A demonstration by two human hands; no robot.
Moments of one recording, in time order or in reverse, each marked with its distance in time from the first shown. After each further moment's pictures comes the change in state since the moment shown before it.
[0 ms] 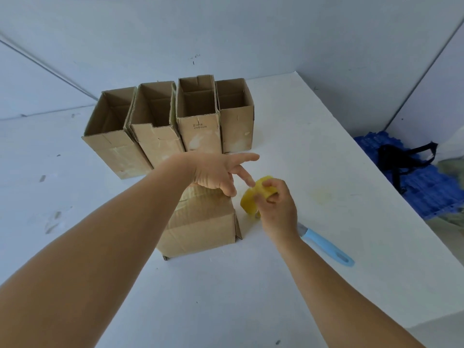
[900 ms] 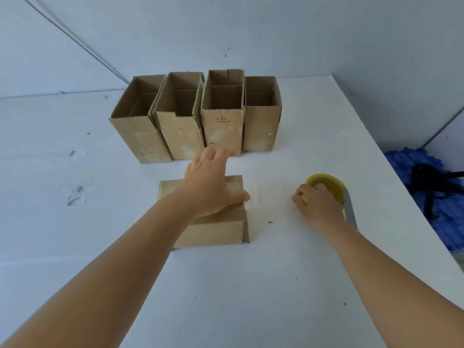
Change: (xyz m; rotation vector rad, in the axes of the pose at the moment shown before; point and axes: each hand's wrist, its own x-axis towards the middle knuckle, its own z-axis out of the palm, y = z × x) left_hand -0.034 -0.015 0.054 0.164 0.835 -0.214; right_hand 0.089 0.042 -0.051 -0.934 -0.293 -0.236
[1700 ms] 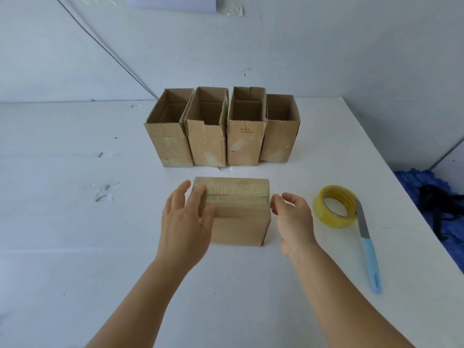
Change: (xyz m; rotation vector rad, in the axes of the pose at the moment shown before) left_hand -0.096 -0.052 0.016 -0.111 0.379 -0.210; right_hand -0.067 -0.133 -0.009 1.263 0.060 0.418
